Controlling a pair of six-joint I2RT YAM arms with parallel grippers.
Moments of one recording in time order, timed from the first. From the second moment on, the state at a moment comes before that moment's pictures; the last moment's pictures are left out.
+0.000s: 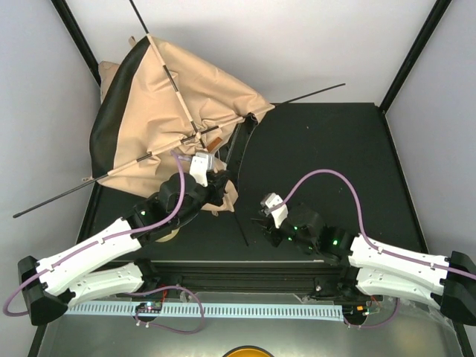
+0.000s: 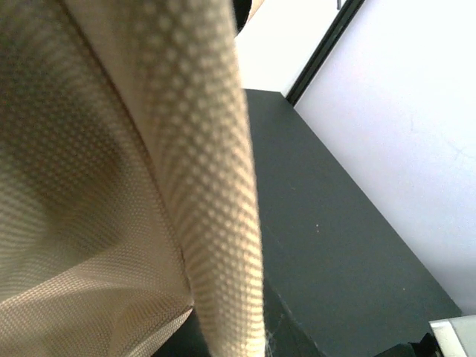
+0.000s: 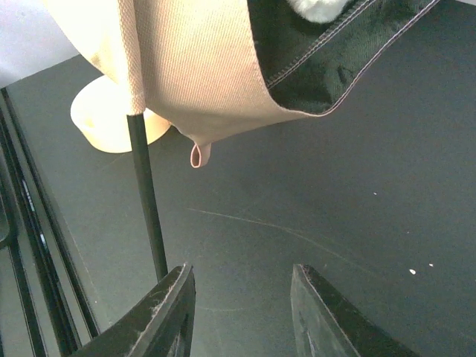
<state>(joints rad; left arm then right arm) -0.92 0.93 0.85 -0.22 -0.26 -0.56 1.08 0.90 0.48 -0.03 0.09 0.15</state>
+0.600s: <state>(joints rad) -0.92 0.88 0.77 -0.11 -0.22 -0.49 1.08 0.91 0.48 0.01 0.07 0.14</state>
